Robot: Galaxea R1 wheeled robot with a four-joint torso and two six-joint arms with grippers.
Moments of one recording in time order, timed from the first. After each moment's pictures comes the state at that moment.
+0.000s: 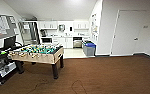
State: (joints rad) left arm 1.46 2.98 -2.67 0.05 0.07 0.00; right arm -1.57 2.91 -2.74 -1.09 0.29 1.18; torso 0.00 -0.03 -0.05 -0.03
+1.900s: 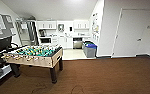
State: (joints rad) left arm 1.45 2.98 -2.66 0.05 0.07 0.00; right arm -1.58 2.92 -2.74 -1.09 0.29 1.18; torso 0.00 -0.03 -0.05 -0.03
